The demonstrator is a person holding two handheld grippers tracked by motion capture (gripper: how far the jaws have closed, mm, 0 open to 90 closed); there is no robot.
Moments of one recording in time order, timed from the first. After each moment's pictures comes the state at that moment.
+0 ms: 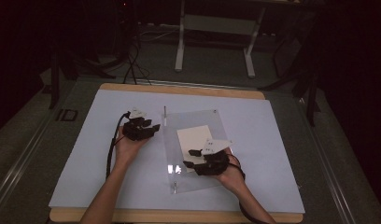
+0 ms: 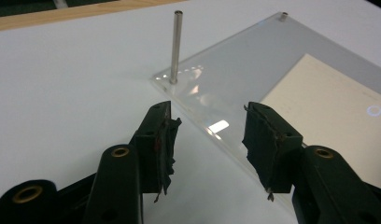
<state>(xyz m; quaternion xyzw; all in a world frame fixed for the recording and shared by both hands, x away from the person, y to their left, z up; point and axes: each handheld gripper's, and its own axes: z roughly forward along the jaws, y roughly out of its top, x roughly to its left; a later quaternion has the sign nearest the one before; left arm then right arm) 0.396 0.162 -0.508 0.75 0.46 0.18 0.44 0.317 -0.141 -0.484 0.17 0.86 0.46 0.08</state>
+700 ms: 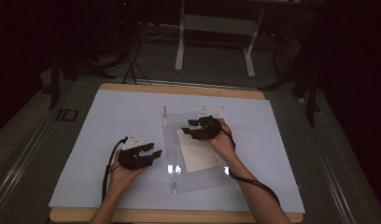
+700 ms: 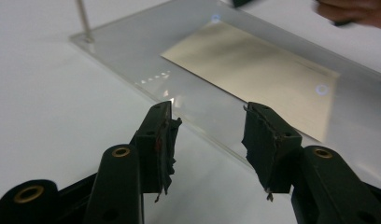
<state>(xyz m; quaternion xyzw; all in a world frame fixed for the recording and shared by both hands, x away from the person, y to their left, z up) 0.304 0.153 -0.515 0.78 0.39 0.15 0.47 0.428 -0.122 -0.480 0.24 0.85 0.45 0.11</state>
